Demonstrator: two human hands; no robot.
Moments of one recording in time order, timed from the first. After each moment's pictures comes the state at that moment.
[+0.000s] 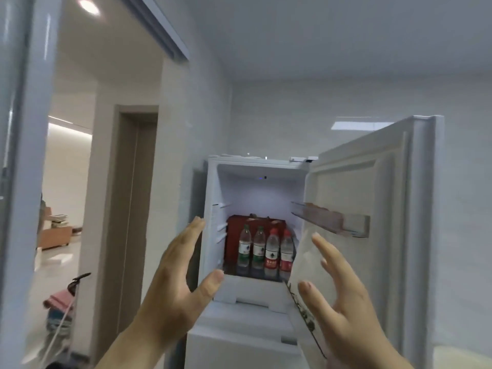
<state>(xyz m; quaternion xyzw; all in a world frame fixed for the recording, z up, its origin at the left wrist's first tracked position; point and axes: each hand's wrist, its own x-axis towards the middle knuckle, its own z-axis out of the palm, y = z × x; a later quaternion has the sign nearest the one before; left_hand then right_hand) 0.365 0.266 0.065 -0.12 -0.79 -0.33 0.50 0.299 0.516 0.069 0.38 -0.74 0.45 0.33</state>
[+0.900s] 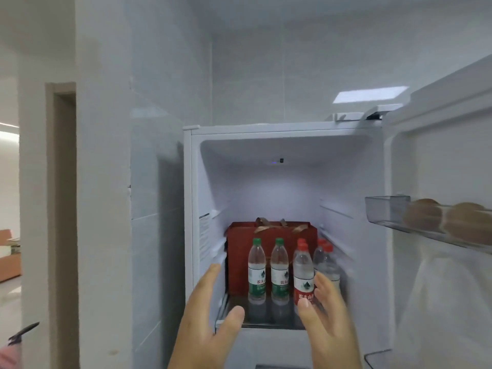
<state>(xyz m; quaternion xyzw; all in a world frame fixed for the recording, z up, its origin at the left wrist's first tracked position) -0.031 0.097 0.005 -0.08 -0.78 -0.48 0.39 -0.086 0.278 -0.011 0.16 -0.66 0.70 0.24</state>
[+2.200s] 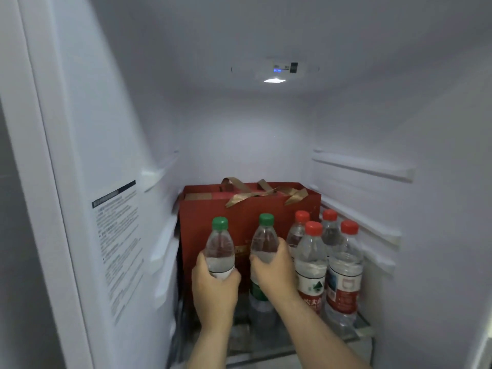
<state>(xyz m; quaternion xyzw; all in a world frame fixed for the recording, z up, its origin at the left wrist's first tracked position) -0.420 0.061 -0.099 0.13 -0.73 -0.59 0.32 -0.441 0.176 -0.072 -0.05 -0.81 0.55 0.20</state>
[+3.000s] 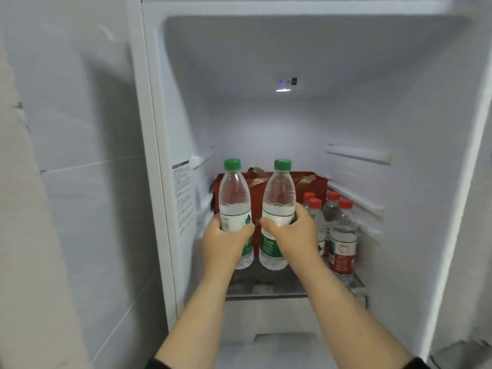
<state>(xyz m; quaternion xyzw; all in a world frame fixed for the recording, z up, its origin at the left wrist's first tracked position) -0.291 0.055 -0.022 0.08 -0.71 -0.62 0.32 -0.310 0.195 -0.009 0.09 -0.72 0.65 0.22</state>
